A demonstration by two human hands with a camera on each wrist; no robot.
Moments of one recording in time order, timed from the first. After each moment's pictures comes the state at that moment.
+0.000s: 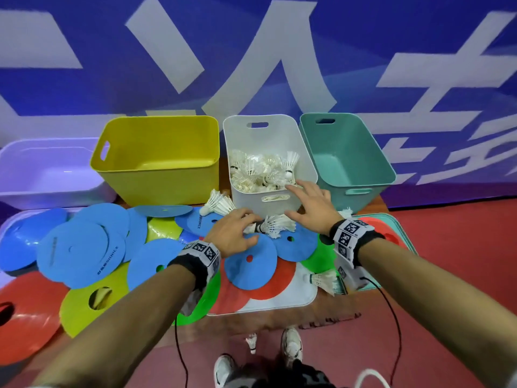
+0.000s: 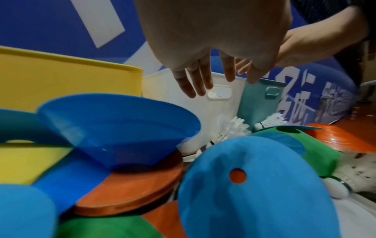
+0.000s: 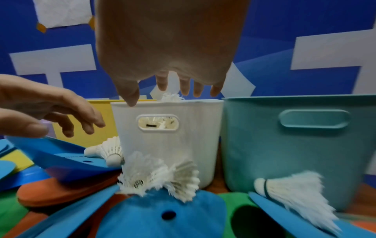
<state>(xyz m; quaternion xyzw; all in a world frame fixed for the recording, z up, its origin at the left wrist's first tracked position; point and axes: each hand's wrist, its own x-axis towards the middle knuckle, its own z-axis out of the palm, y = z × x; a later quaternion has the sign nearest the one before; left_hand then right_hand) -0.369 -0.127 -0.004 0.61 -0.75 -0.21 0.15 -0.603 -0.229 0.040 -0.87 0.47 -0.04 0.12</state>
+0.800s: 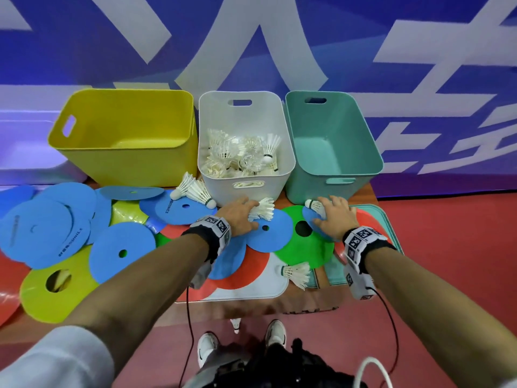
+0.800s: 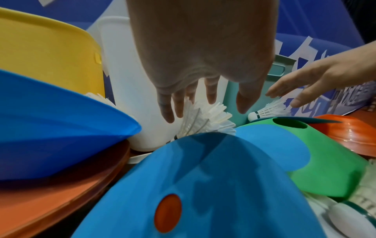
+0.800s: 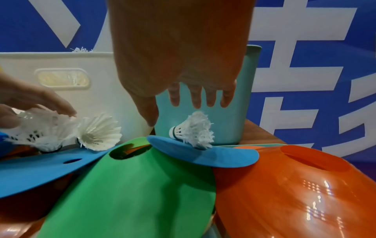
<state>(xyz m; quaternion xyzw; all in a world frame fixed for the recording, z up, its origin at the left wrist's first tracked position) -0.453 -0.192 -0.029 0.67 -0.68 -0.31 -0.02 -0.725 -0.259 -0.018 -0.77 0.61 0.10 0.13</state>
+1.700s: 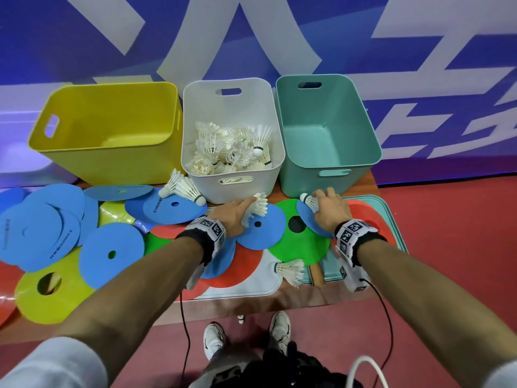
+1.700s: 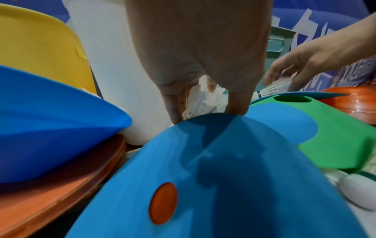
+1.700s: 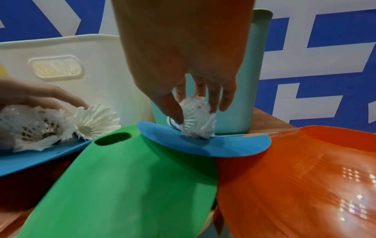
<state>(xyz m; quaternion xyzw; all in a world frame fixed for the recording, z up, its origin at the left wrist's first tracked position) -0.470 -0.192 -0.033 0.67 -0.69 -0.28 -0.05 -0.730 -0.280 -0.041 -0.78 0.60 0.09 0.14</state>
